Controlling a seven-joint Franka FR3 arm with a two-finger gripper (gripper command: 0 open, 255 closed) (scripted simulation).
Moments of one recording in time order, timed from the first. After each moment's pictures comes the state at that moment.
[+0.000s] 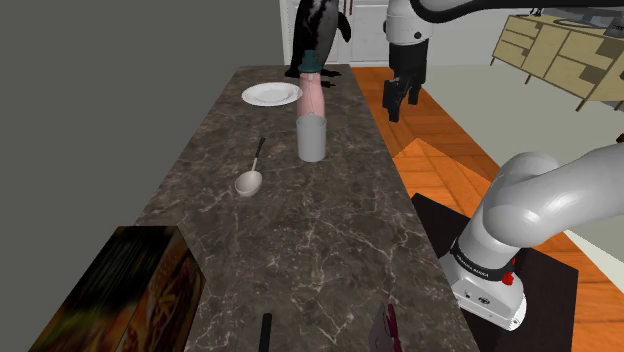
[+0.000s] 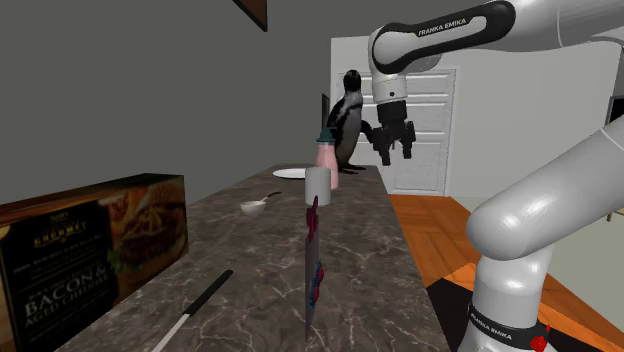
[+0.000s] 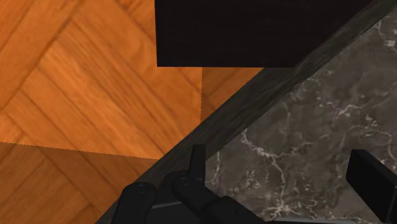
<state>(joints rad) 0.01 -0.75 0.03 -2.36 -0.10 1.49 0.05</state>
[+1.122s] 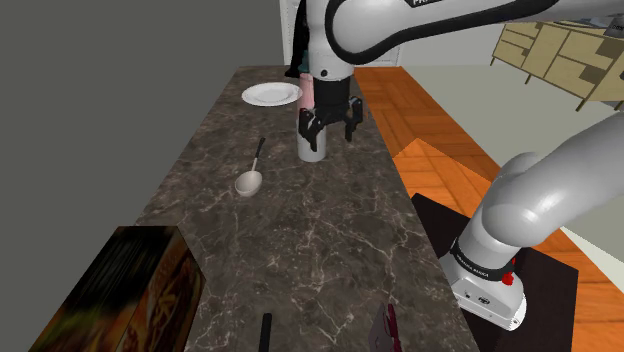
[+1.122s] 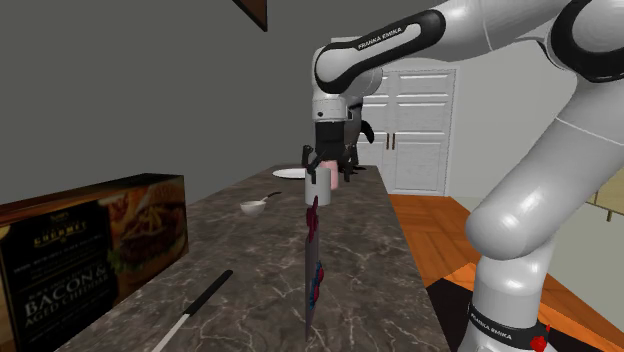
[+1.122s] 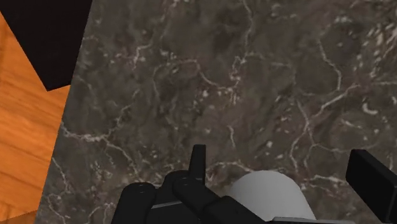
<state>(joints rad) 0.00 -0.46 0.31 -2.27 0.15 1.78 0.65</state>
